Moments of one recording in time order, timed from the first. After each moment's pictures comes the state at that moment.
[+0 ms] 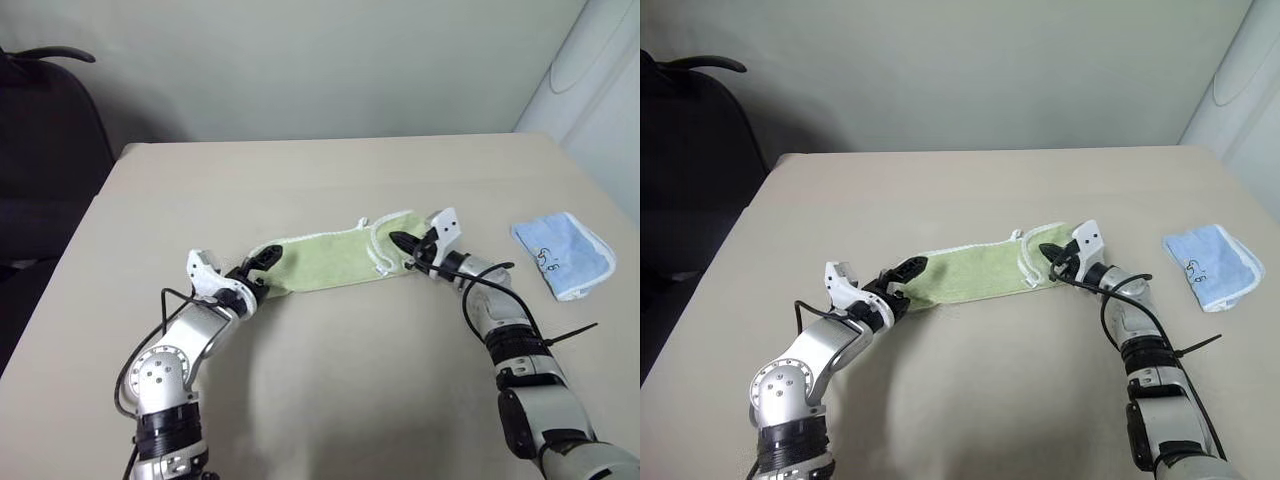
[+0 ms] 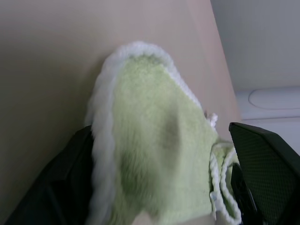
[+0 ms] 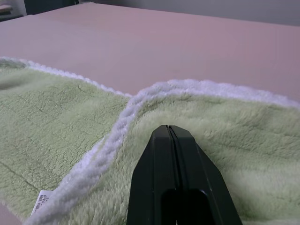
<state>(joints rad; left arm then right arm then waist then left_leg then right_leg) -0.25 0.19 0.36 -0.14 -1.49 0.80 0.48 -0.64 -0.32 -0.02 0.60 0.20 0.03 0.77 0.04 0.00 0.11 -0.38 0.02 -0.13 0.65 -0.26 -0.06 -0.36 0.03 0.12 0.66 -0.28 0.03</state>
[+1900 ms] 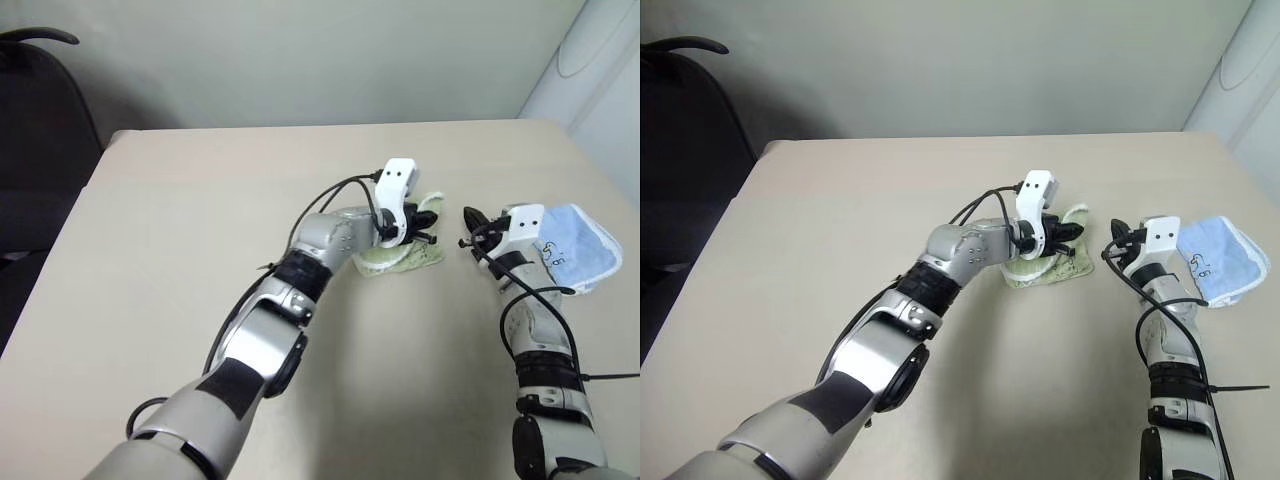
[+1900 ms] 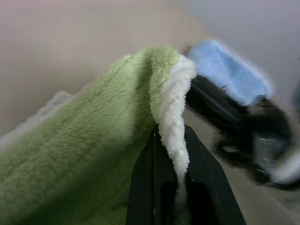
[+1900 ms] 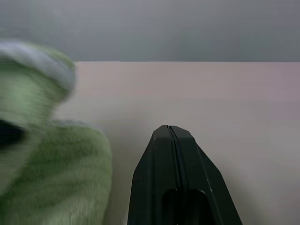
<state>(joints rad) -1.19 -0.06 -0.24 0.84 -0.57 0.61 -0.36 -0.45 -0.33 -0.26 0.30 0.27 0.04 0.44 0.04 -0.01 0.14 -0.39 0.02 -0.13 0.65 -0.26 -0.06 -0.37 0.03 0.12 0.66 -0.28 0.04</state>
